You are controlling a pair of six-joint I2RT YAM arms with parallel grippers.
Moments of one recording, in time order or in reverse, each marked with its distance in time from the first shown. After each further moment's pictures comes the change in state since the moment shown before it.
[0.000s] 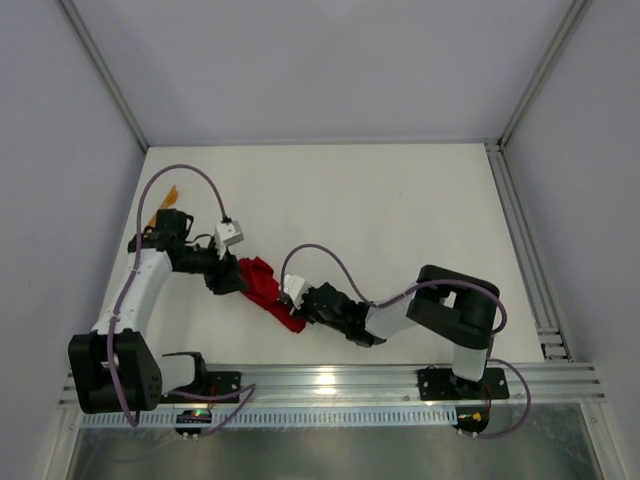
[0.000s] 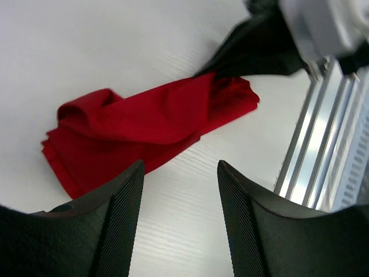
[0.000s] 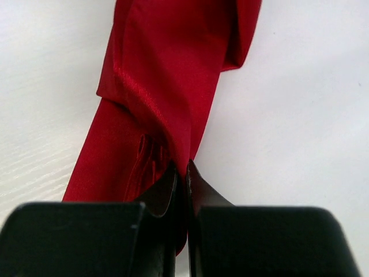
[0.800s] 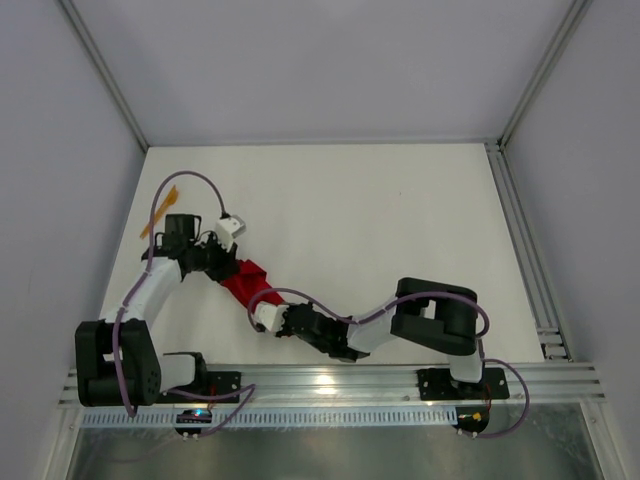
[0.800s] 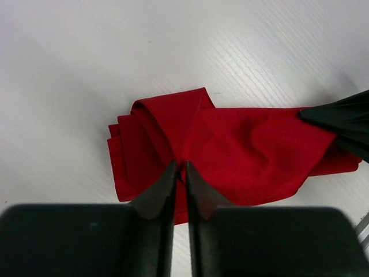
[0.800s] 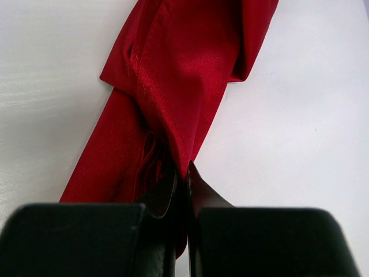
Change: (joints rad) left arm -0.011 0.029 -0.163 0.497 -0.303 -0.432; right arm 0.176 0.093 0.122 -0.071 0.261 -0.330
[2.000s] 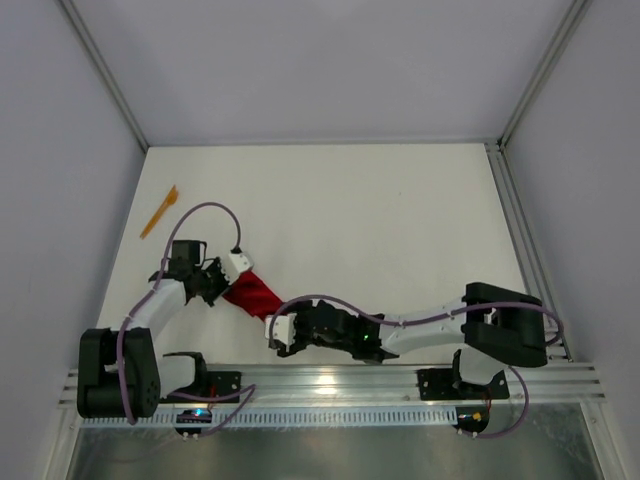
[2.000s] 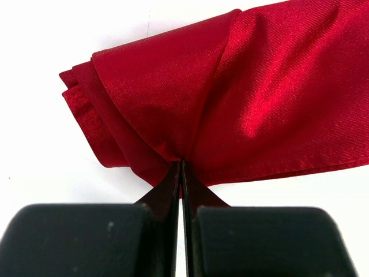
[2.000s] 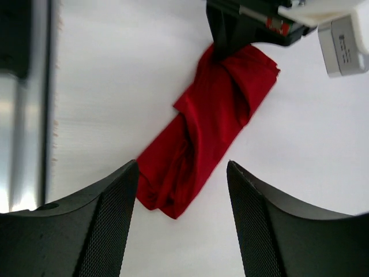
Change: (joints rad) left arm -0.005 -0.057 -0.233 0.104 -0.191 0.370; right arm 0.035 -0.332 -0.091 -0.185 -0.277 -0.038
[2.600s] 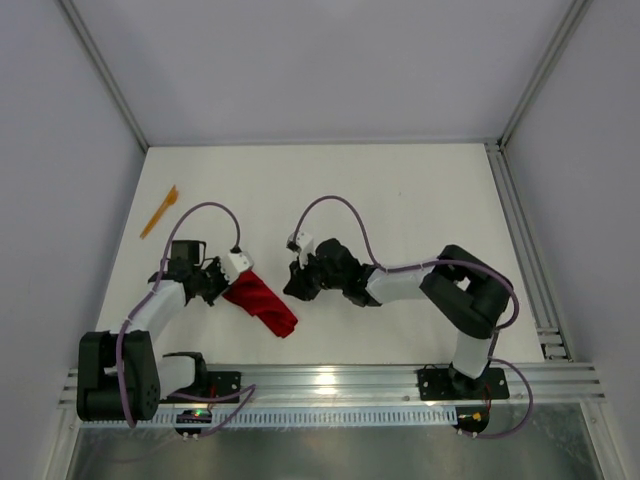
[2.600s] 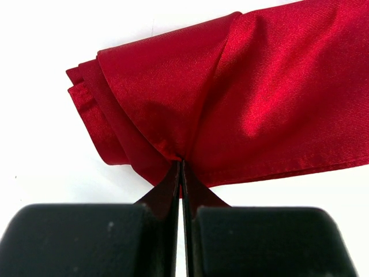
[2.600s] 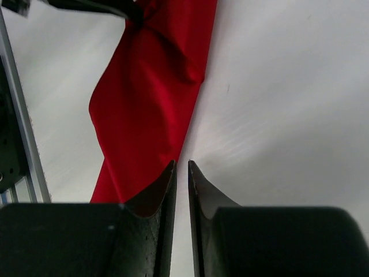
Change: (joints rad) left arm 0.000 -0.012 -0.002 0.005 0.000 -0.005; right arm -0.440 0.190 0.177 -0.048 -0.455 0.772
